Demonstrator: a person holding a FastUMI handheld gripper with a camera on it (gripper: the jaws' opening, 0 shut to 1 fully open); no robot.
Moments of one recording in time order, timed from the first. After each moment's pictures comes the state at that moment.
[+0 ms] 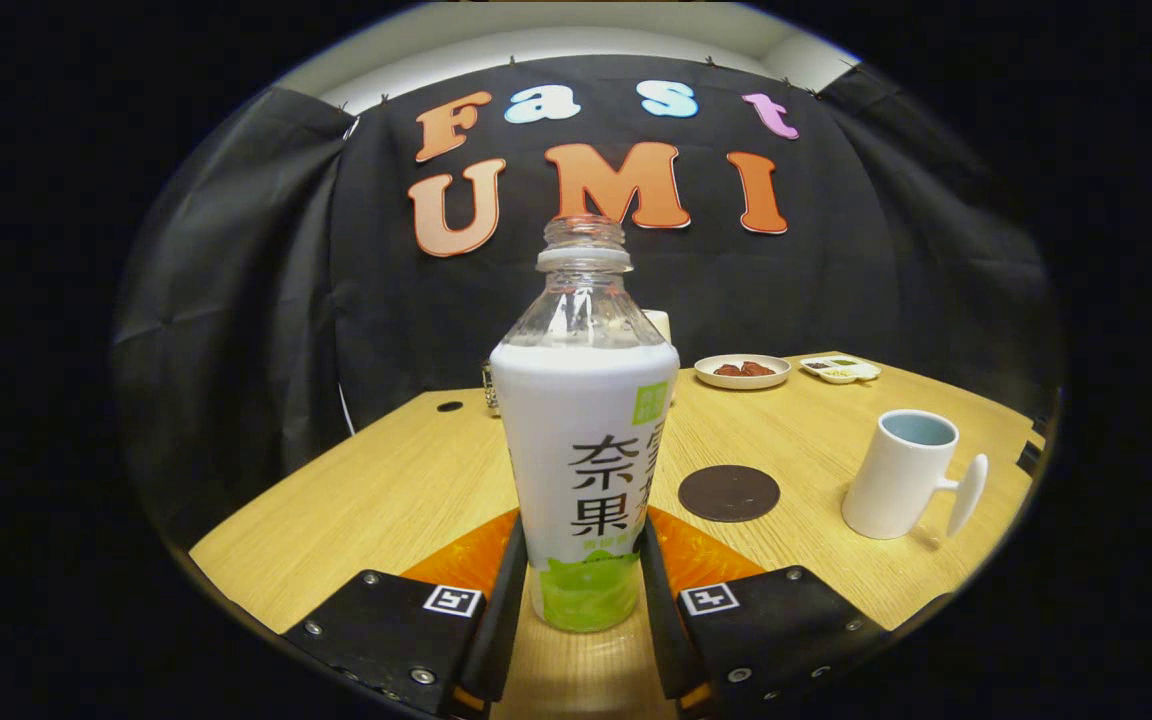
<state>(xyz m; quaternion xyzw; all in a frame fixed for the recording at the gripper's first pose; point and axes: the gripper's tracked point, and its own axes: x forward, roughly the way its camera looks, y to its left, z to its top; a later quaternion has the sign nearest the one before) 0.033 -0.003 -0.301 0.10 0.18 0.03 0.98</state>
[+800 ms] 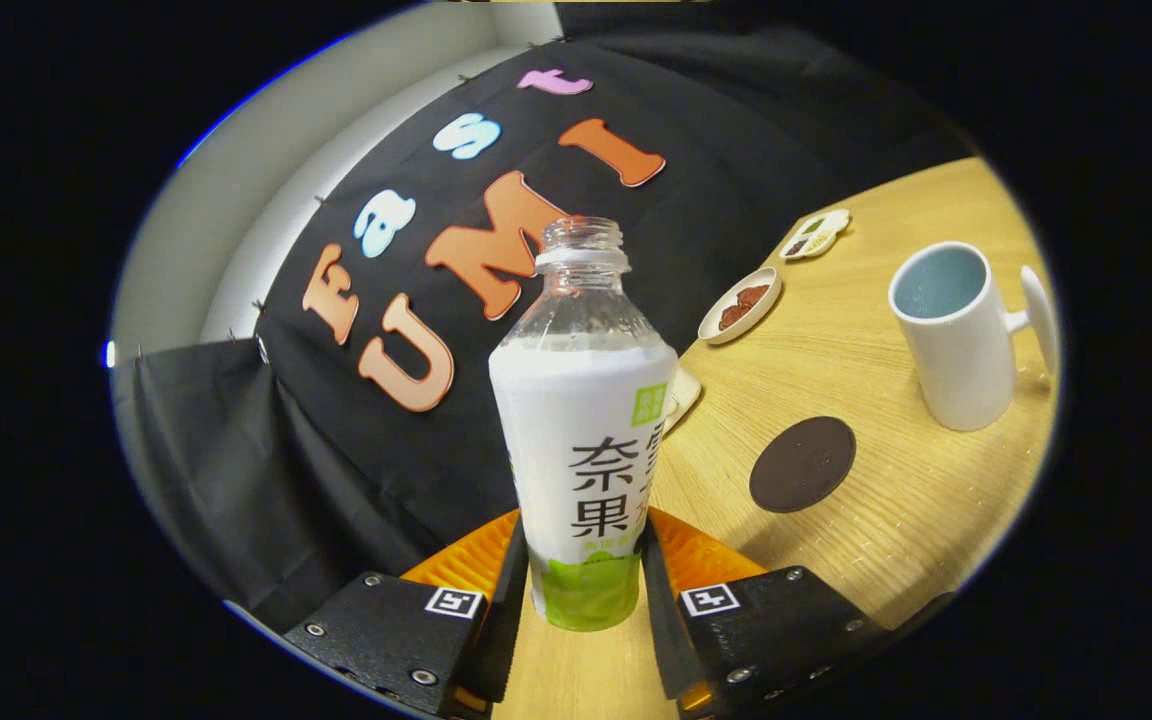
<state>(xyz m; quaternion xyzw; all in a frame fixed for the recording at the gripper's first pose) 0.085 -0.029 -0.266 0.46 0.13 0.01 0.88</state>
